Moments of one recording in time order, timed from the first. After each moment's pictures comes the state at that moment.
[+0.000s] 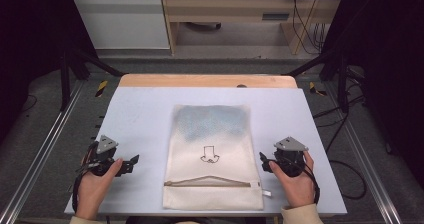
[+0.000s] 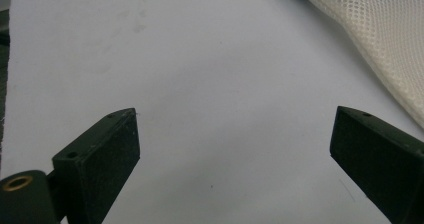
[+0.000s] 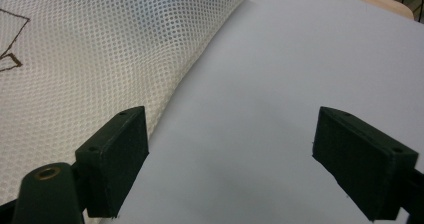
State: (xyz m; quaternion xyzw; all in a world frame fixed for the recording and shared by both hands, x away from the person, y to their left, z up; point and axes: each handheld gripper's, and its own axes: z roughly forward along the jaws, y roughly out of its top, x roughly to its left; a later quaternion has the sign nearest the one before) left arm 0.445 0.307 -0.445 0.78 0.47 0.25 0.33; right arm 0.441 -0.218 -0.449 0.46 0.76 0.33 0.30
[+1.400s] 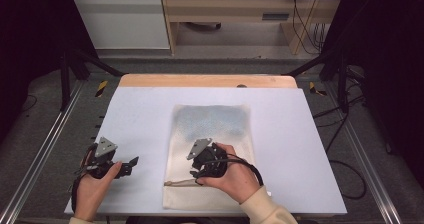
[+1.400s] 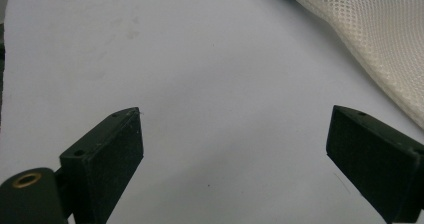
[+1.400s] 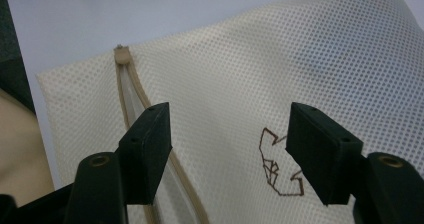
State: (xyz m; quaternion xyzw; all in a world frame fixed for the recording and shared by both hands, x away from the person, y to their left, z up) left arm 0.441 0.309 -0.448 0.78 0.44 0.26 0.35; right arm 0.433 -0.020 -0.395 0.18 0.93 0.28 0.15
